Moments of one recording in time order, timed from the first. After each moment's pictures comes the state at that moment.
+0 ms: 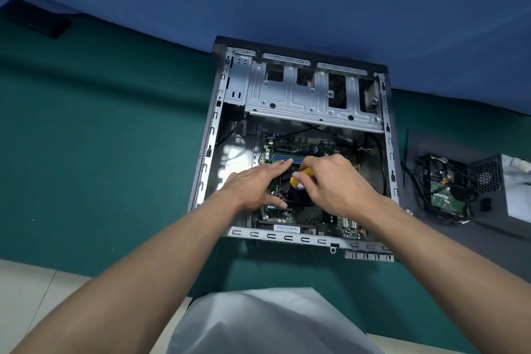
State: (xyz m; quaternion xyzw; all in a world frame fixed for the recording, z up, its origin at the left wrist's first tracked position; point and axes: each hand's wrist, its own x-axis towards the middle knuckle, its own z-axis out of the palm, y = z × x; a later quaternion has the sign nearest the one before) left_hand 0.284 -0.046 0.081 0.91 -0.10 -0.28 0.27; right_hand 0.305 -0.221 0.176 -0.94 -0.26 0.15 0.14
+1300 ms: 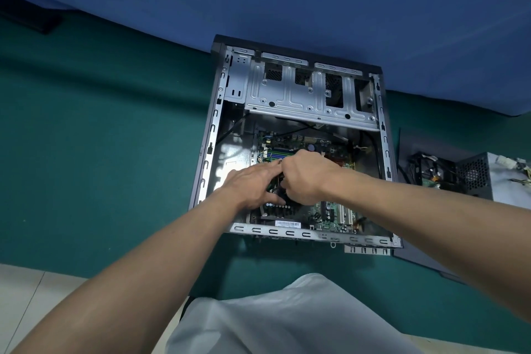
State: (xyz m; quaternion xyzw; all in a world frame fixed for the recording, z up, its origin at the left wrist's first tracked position) left_hand 0.280 -0.046 0.088 0.92 -0.11 -0.26 0.26; right_hand 0.309 -0.163 0.207 -0.90 -0.27 0.35 -0.06
